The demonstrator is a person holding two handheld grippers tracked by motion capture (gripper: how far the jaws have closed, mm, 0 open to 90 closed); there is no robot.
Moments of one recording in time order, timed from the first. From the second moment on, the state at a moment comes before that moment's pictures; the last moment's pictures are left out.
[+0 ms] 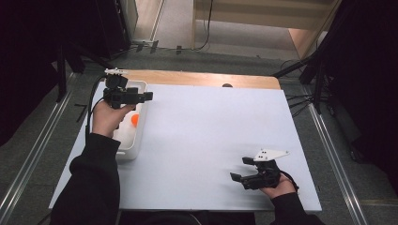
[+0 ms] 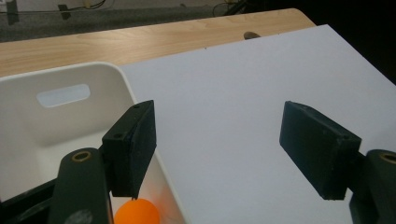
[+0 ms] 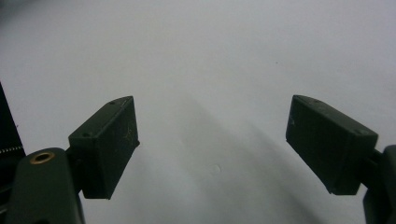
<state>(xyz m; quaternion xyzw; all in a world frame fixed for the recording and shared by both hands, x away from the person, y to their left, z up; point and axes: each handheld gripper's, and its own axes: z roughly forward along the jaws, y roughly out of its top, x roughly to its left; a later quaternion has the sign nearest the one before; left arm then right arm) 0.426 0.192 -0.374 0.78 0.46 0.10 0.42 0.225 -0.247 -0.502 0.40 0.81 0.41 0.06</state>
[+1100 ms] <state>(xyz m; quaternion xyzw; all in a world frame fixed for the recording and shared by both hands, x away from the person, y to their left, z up) 0.411 0.145 -0.381 0.81 0.38 0.07 0.44 0.226 -0.247 -0.503 0.40 0.81 0.41 0.06</state>
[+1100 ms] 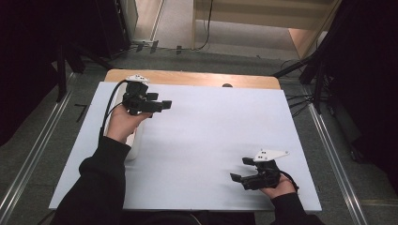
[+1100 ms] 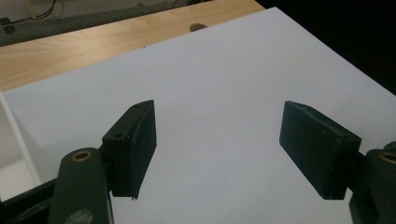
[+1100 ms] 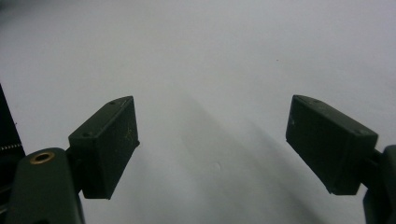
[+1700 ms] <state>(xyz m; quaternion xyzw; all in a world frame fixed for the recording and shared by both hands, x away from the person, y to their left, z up) 0.396 0.121 -0.391 0.82 0.35 0.05 0.45 0.224 -0.248 -0.503 0.41 0.81 0.41 0.06</state>
